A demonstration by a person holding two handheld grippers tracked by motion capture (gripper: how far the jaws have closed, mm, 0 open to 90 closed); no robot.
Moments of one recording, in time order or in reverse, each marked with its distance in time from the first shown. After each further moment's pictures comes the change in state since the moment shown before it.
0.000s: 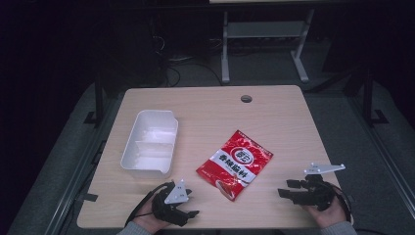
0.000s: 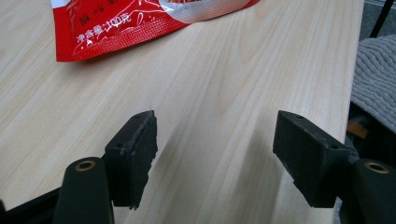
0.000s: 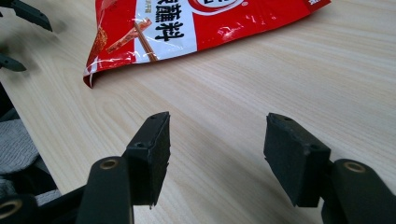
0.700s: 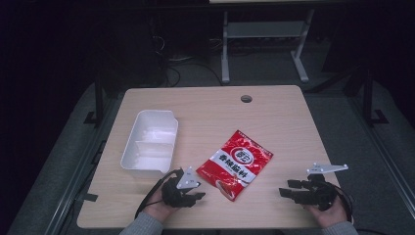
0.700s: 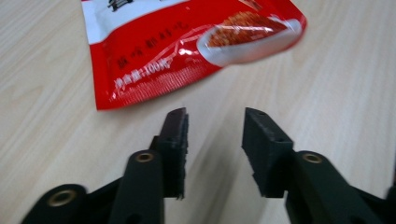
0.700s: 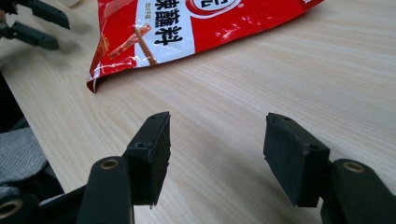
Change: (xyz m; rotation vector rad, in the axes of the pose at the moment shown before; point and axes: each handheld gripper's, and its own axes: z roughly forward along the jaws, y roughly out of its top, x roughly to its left) left arm 0.018 0.039 0.014 0.024 0.055 -0.046; right arm -0.006 -0.003 -0.002 -0.020 0.024 0.037
